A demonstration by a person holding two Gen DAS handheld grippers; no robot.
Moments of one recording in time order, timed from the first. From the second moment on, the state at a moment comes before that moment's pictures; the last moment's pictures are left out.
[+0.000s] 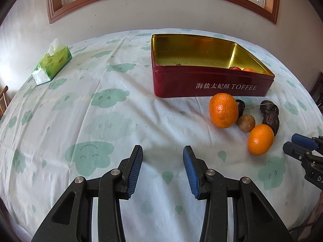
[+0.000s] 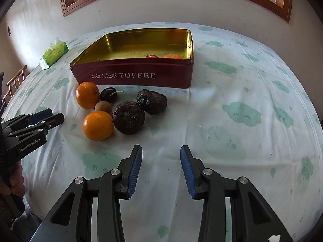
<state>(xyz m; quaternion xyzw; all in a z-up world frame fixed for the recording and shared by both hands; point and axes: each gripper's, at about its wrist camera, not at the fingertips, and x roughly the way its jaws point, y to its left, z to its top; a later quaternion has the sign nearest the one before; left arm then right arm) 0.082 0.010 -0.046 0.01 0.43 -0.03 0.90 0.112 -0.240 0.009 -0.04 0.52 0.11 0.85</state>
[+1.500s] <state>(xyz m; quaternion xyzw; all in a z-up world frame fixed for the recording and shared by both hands) 0.069 -0.024 -0.045 0.01 0.43 -0.07 0.90 0.125 -0.230 0.003 -0.06 0.51 0.10 0.85</state>
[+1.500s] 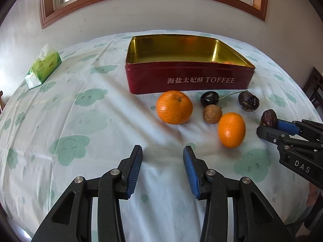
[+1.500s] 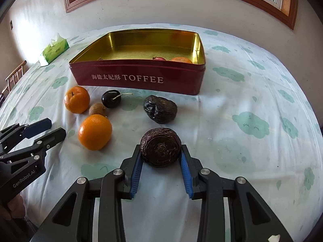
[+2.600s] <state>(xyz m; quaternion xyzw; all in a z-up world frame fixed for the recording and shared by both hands) 0.085 -0.100 -0.044 0.04 0.43 -0.11 0.90 0.124 -0.281 0.003 -0.04 0.49 0.07 0.87</state>
